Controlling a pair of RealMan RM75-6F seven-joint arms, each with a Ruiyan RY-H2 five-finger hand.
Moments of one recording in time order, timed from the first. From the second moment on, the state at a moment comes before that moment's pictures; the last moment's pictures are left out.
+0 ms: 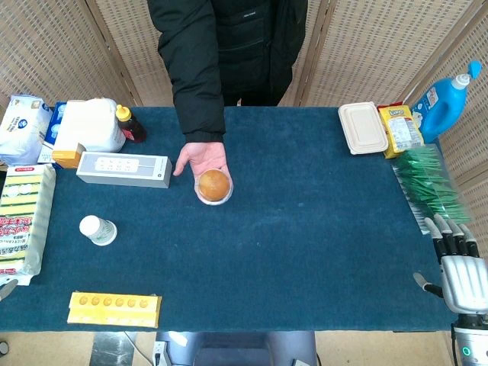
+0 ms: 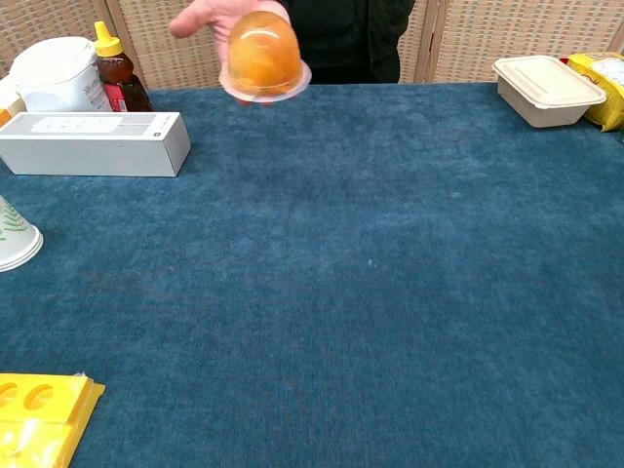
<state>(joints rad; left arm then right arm) 0.06 -0.86 0.00 -1.87 1.51 1.64 -0.08 0.04 -1.14 0.08 -1.63 -1.52 1.57 -0.19</state>
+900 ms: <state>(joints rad) 0.02 -0.87 -0.01 -1.90 1.51 1.57 -0.04 0.35 -1.02 0.27 -1.84 -1.57 1.34 0.00</state>
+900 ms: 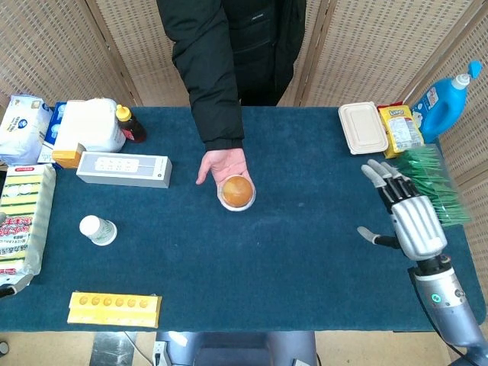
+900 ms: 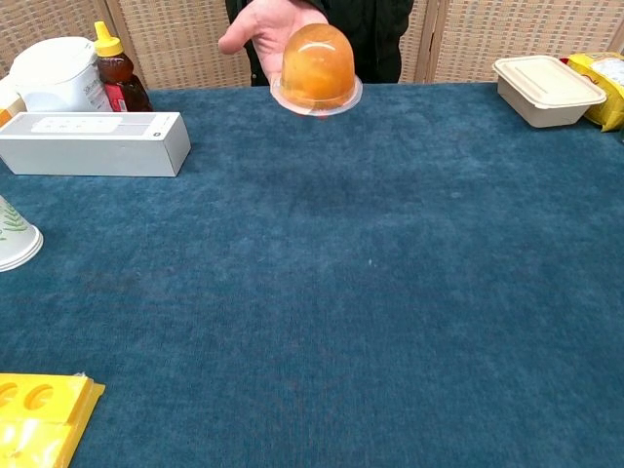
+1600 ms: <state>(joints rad) 0.00 -0.88 -0.03 -1.92 1.46 1.53 0.01 0.72 -1.14 0.38 -1.90 -1.27 0.99 -0.24</state>
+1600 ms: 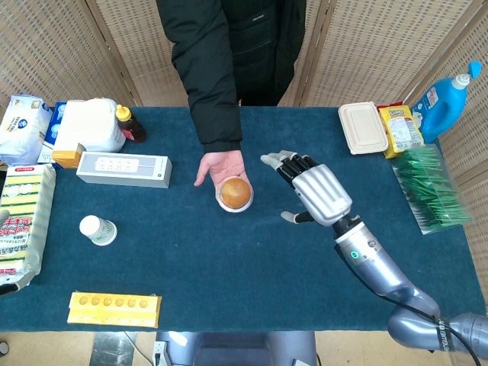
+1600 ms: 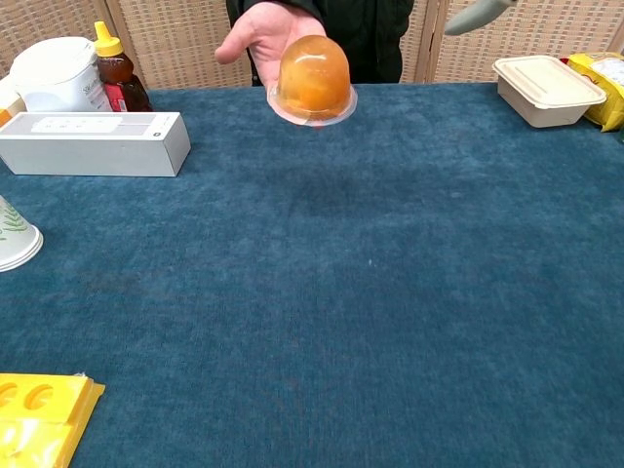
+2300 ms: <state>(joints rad) -0.02 -0.87 -0.04 -1.92 1.43 1.51 0.01 0.98 -1.37 0.36 -1.77 -0.93 0.94 -0.49</state>
